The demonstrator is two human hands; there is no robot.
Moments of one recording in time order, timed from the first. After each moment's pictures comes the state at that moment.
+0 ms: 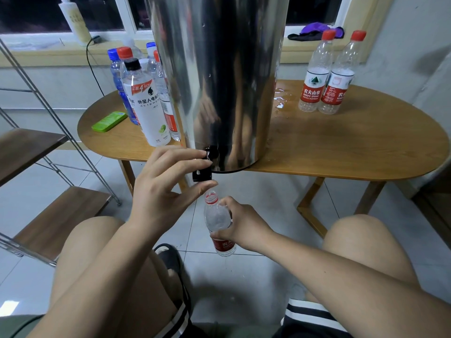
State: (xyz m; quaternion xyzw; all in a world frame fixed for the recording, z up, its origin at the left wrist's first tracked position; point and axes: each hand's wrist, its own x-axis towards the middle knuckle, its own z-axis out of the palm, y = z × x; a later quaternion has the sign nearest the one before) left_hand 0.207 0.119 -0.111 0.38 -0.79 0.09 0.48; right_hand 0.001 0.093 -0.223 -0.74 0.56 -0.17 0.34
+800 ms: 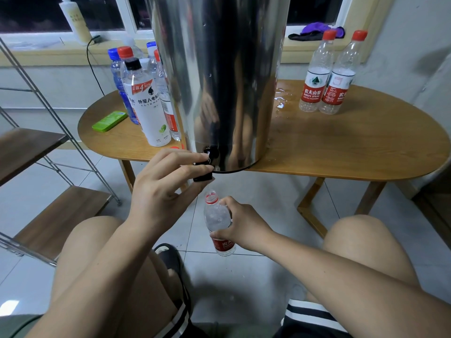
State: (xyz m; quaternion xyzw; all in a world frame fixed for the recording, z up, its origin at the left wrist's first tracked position) left_hand 0.208 0.120 -0.111 0.36 -0.80 0.11 0.46; right_hand 0.002 0.091 -0.223 -0.74 0.55 -0.17 0.34
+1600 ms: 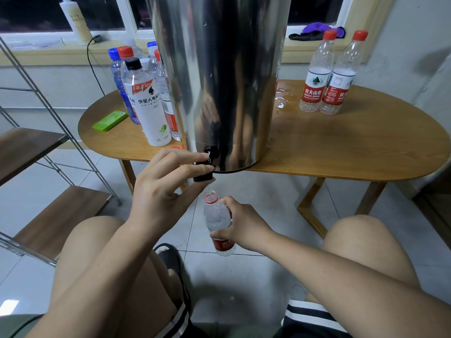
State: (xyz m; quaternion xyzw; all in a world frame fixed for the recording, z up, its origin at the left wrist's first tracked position) left_hand 0.207 0.122 -0.110 0.37 -0.80 0.09 0.47; right_hand 0.002 0.090 -0.225 -0.74 0.55 -0.17 0.34
